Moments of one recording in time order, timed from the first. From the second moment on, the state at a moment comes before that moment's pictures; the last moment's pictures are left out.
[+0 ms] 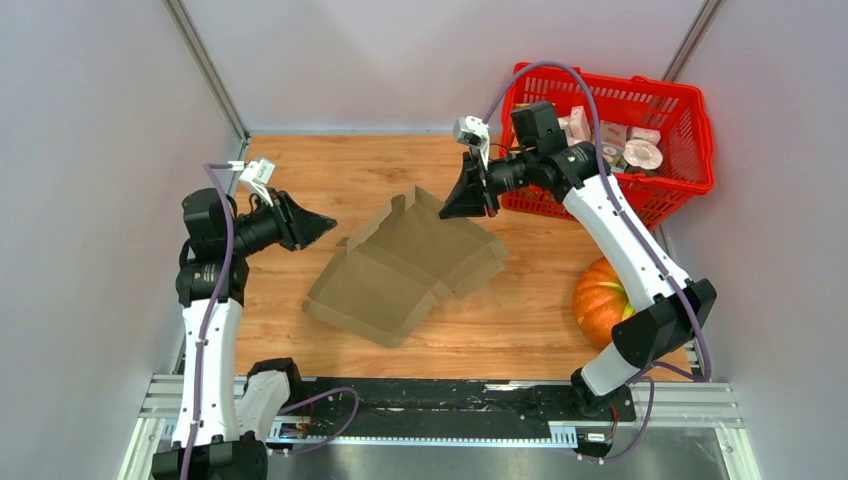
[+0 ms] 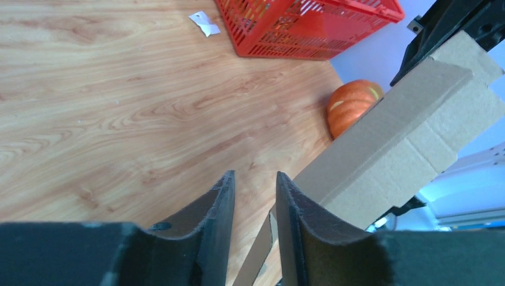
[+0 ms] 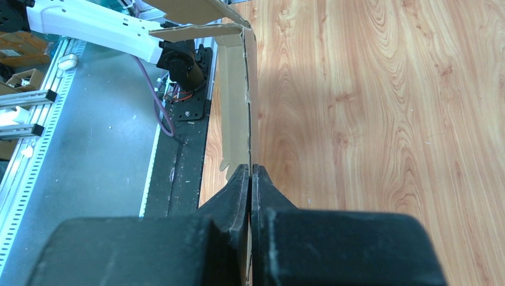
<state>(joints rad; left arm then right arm) 0.16 0.84 0.98 -0.46 0.95 -0.29 0.46 1.58 1.75 -0.88 -1.14 -0.41</state>
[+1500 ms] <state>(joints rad) 0.04 0.80 0.95 -0.55 1.03 -0.28 0.42 1.58 1.76 -0.83 -1.19 -0.33</state>
